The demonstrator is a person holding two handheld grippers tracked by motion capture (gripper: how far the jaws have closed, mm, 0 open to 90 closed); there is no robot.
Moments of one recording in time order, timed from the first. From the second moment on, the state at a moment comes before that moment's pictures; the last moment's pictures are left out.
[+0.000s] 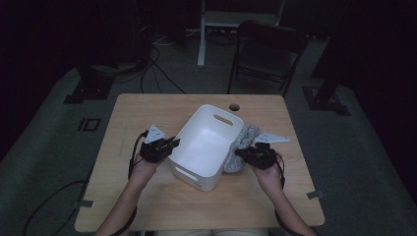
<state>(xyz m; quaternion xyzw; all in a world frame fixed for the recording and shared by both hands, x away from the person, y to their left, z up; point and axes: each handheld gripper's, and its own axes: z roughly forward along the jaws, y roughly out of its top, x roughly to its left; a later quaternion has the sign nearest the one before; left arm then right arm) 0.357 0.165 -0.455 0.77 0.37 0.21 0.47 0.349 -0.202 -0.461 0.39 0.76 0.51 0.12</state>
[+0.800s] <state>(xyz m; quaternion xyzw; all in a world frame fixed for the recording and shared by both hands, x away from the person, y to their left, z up) 0.358 0.165 -0.456 0.77 0.37 0.22 0.47 0.366 -0.199 -0.506 0.43 0.78 0.45 0.10</state>
